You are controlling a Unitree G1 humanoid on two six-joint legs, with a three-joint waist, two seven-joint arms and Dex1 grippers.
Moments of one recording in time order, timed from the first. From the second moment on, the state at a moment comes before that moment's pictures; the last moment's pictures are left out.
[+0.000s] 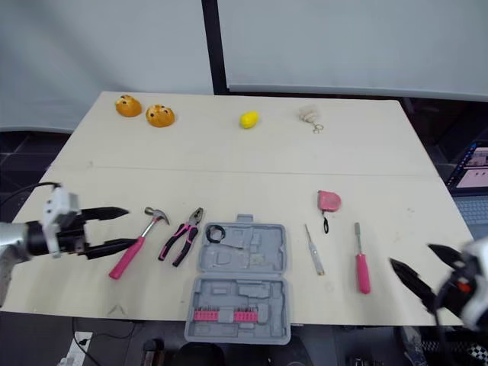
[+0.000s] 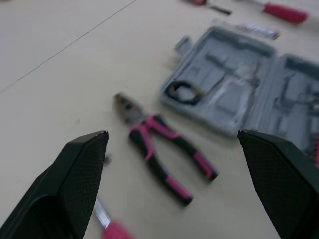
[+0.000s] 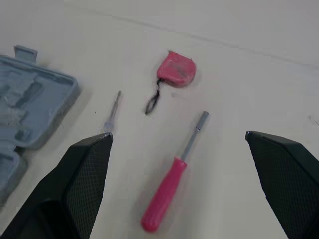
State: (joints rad) left arm -0.20 0.90 0.18 -0.06 -0.50 0.36 -1.19; right arm 0.39 -0.67 -0.72 -0.76 0.79 0.84 0.48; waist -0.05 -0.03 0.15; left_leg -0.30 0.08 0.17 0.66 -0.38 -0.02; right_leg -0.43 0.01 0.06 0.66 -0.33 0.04
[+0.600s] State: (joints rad) left arm -0.59 0.61 -0.11 -0.08 -0.51 0.39 -1.26; right arm -0.19 -0.41 -0.17 -0.38 0.49 0.98 -0.02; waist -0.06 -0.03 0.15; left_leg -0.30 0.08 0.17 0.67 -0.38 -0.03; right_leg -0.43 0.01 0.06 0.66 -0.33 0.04
